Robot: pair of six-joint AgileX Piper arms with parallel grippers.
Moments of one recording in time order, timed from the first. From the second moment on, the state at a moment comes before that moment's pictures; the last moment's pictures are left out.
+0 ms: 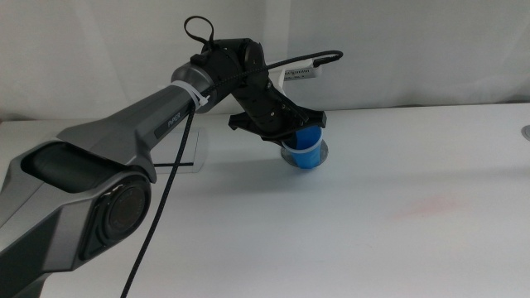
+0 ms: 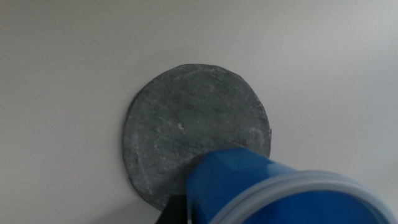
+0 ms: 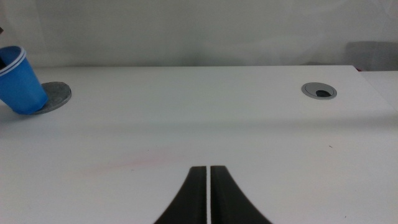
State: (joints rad) left arm -0.61 2.47 -2.22 -0.25 1.02 -0.12; right arm 0.09 0.23 0.00 0.10 0.12 -0.13
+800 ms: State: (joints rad) left arm -0.59 2.50 -2.33 -0.22 1.02 -0.10; right arm 0.09 0.23 0.00 0.10 0.12 -0.12
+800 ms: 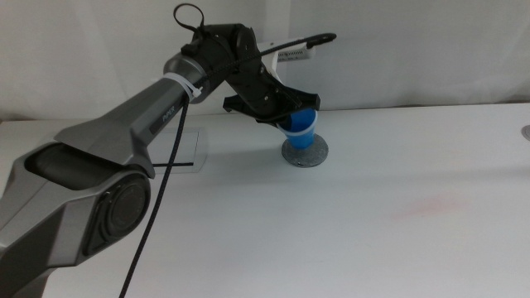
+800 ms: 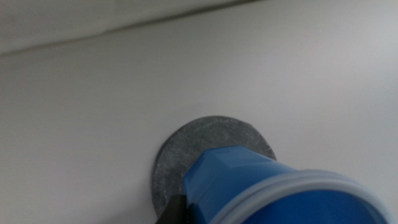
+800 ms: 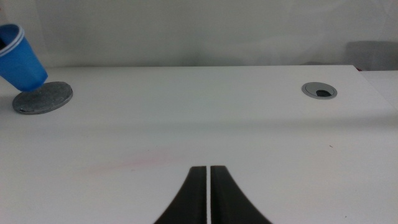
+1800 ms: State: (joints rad) left arm -0.60 2.54 -2.34 -0.24 1.02 -0.10; right arm 0.09 0.23 0.00 0.10 0.12 -0.13
